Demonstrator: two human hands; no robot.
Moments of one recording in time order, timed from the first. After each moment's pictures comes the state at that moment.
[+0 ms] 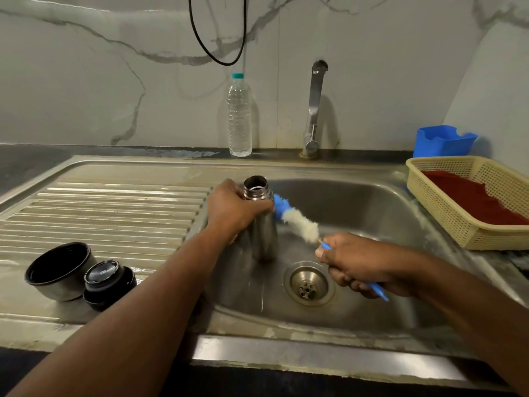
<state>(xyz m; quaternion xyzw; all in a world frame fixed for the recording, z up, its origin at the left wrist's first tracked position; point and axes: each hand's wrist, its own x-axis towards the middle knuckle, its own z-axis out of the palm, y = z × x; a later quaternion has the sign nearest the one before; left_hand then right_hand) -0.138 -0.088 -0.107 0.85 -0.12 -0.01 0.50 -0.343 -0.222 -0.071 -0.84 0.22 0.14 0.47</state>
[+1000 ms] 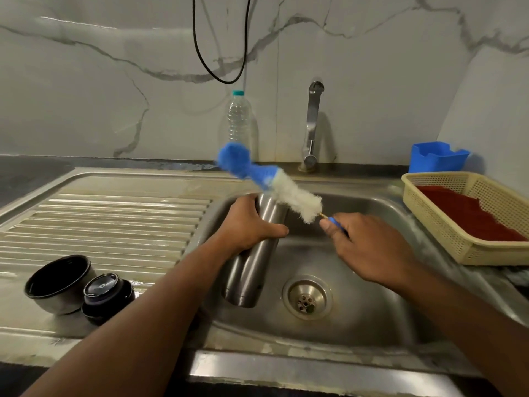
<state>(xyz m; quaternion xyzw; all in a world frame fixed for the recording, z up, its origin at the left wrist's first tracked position) -0.142 -0.093 -0.103 0.83 -0.31 -0.07 0.46 -0.330 -0.254 -0.079 -0.96 0.16 -0.18 0.14</state>
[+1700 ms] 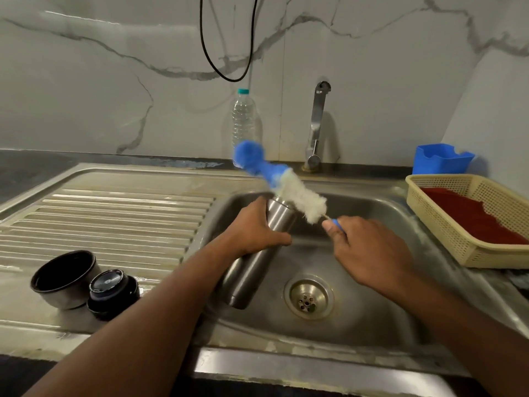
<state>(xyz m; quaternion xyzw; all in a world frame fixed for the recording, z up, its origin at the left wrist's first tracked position) -0.152 -0.091 -0.101 0.86 -0.35 -0.08 0.36 -0.329 -0.240 -0.085 -0.95 0.22 -0.19 0.10</state>
